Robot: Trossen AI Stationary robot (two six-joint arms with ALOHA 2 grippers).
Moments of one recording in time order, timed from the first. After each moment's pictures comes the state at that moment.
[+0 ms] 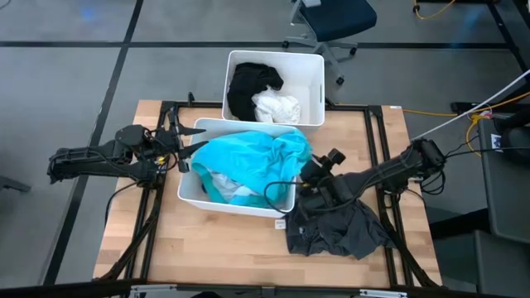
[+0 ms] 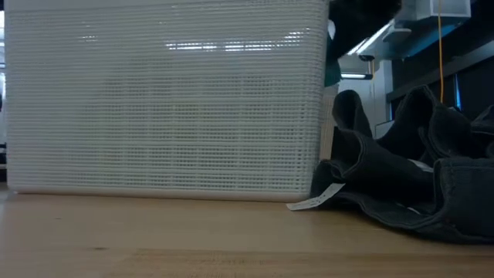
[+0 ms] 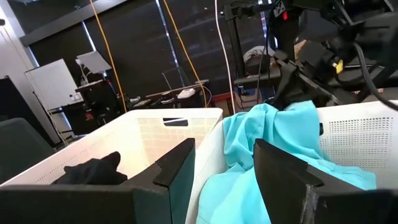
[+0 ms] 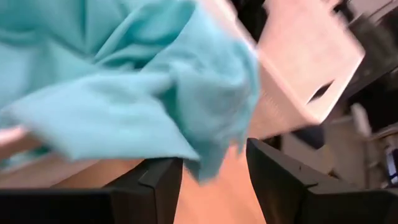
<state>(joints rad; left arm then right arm) 0.10 0.41 0.51 -0.04 -0.22 0.30 0.40 1.67 1.40 -1.29 1.00 0.95</state>
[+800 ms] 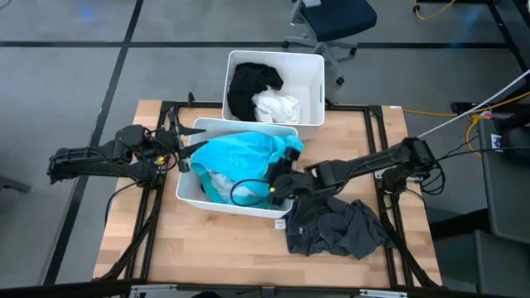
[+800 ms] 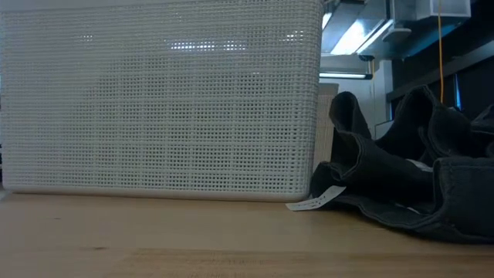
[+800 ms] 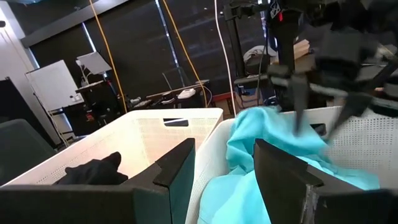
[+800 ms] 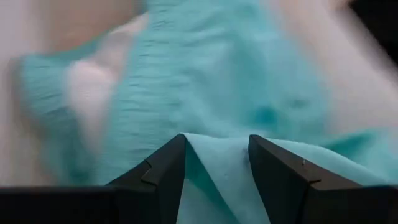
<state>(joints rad) 0.10 0.41 0.51 -0.04 -0.22 0.31 0.26 1.74 1.50 -0.59 0.65 0.22</state>
